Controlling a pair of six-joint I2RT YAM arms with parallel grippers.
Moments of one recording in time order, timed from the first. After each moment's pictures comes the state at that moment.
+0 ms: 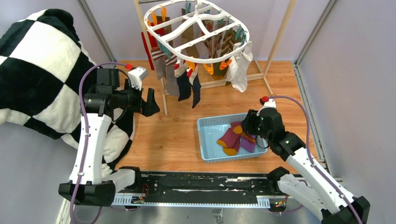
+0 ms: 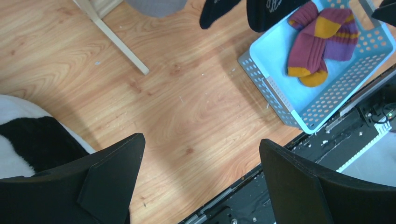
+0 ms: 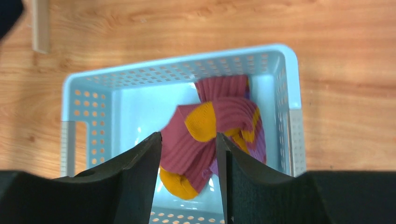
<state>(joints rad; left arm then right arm) -0.04 1.13 1.40 -1.10 0.55 0.22 0.51 0.75 0.63 -0.47 0.16 0.47</state>
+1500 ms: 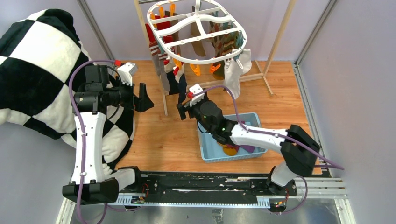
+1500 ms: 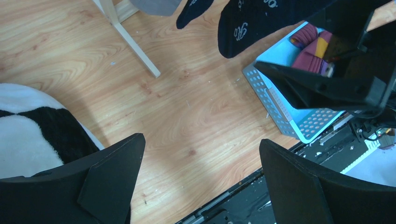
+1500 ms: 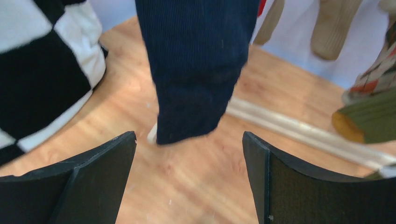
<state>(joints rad) 0.10 1.15 1.48 -1.14 0.62 0.22 1.04 1.52 0.96 0.50 0.38 -0.03</state>
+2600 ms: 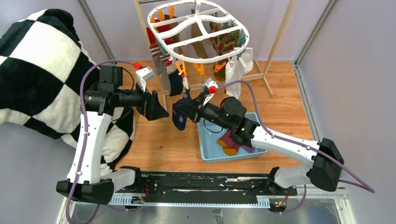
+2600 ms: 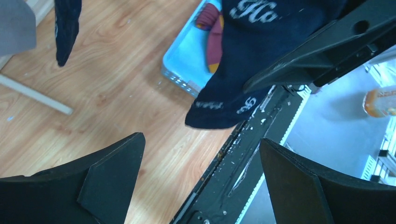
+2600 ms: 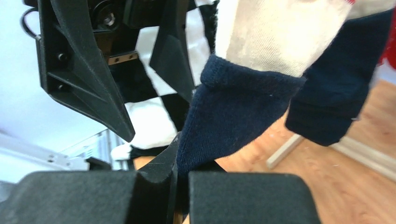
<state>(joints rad) -0.06 1.15 1.49 -1.17 0.86 0.26 1.01 1.30 0.97 0.49 -0.10 0.24</state>
